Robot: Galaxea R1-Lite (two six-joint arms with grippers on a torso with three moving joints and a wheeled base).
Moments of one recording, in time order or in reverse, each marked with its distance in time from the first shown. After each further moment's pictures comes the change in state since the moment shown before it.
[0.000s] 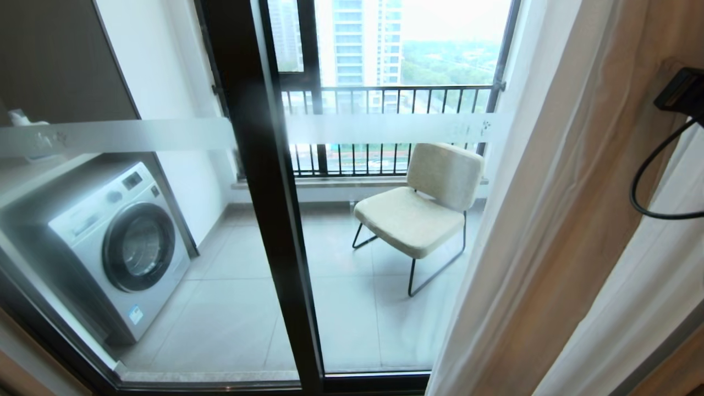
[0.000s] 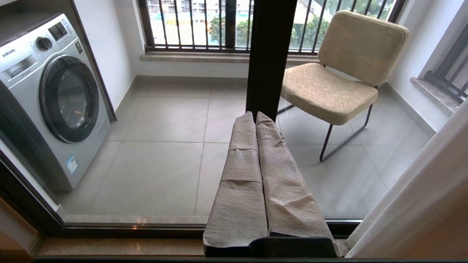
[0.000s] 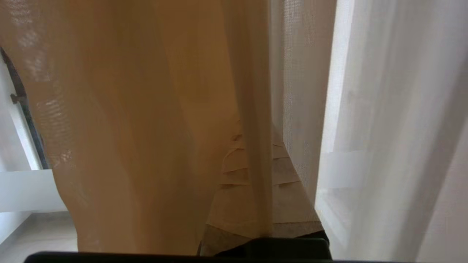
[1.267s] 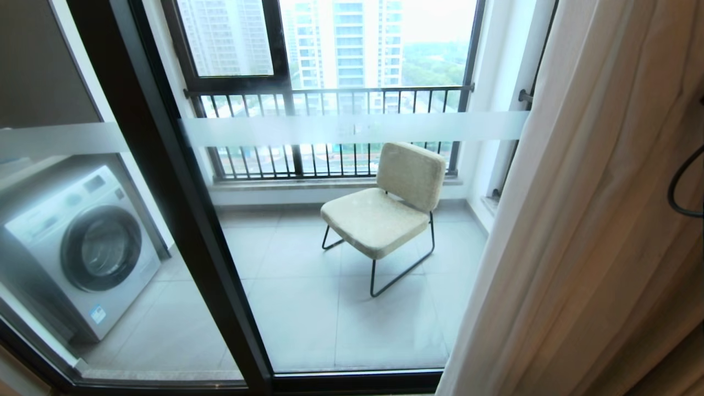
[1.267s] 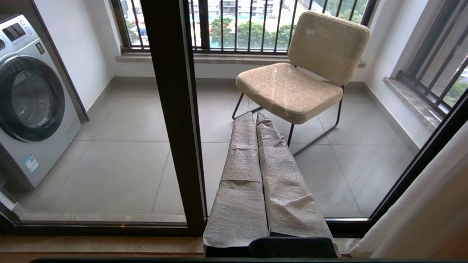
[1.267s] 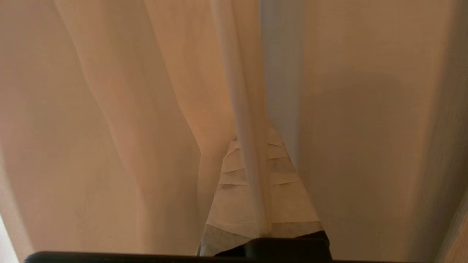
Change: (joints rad) left arm 0.000 0.000 0.000 0.000 0.000 -0.004; right arm -0.115 -0.041 0.012 0.012 0.001 0.000
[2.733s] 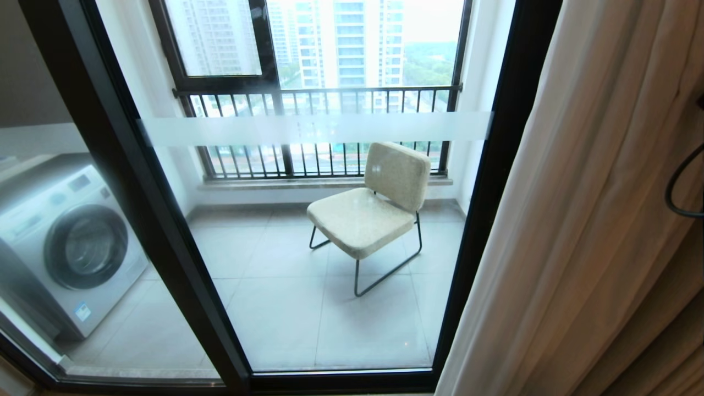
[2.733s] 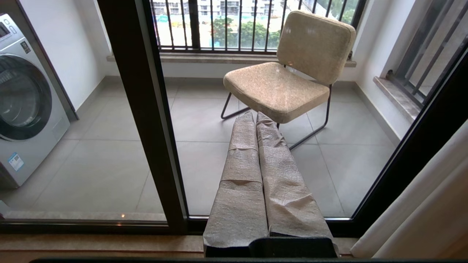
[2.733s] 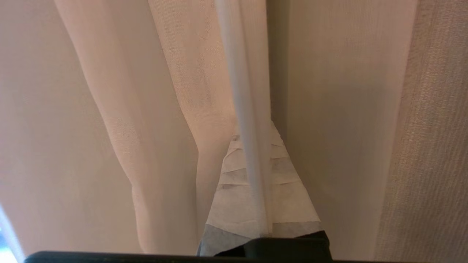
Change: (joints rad) left arm 0.000 0.000 0.000 0.000 0.000 0.001; right arm -0.011 -0.002 -0.004 0.002 0.000 0.000
